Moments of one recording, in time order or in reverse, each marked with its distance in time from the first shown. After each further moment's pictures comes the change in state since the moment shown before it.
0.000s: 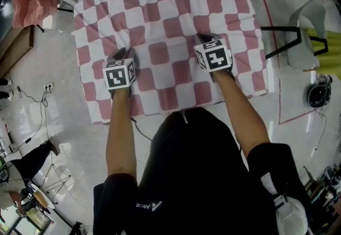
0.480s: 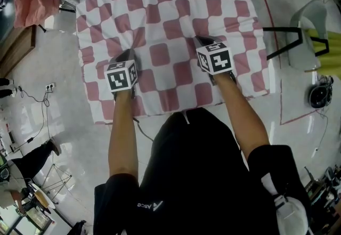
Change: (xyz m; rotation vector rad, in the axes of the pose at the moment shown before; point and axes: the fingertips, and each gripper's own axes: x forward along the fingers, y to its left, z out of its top) left arm -0.004 0.005 -0.001 -0.042 -0.024 -0.002; right arm -0.003 0.020 0.005 0.070 -0.032 0.082
